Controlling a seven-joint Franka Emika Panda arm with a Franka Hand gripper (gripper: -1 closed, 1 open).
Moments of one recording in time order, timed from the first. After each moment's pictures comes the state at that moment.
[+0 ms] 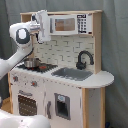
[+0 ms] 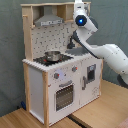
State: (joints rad) arm -1.49 -1.46 0.94 -1.72 0.29 2.38 -0.11
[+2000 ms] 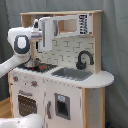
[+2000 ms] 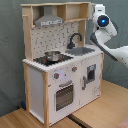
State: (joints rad) arm -1.17 -1.48 0.89 -2.19 0.28 2.48 -0.11
